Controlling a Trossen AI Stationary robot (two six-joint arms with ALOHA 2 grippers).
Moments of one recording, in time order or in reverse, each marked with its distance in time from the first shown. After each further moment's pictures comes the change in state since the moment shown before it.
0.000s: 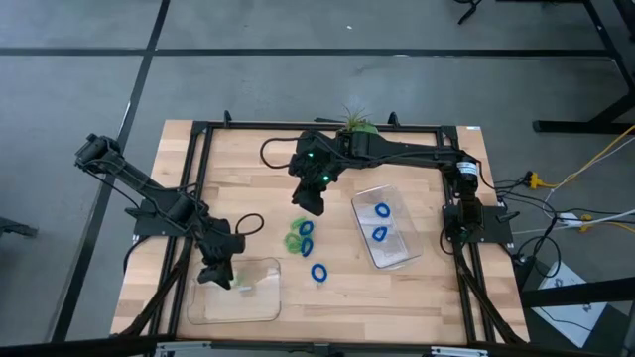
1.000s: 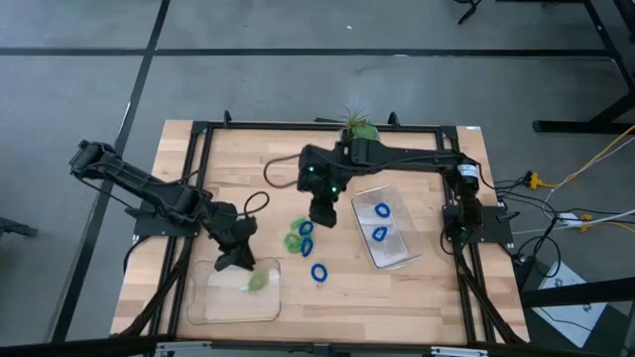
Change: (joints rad) left arm 0.165 0.000 0.000 0.119 -0.095 0.147; right arm 0.045 0.000 0.000 -0.220 -0.006 -0.029
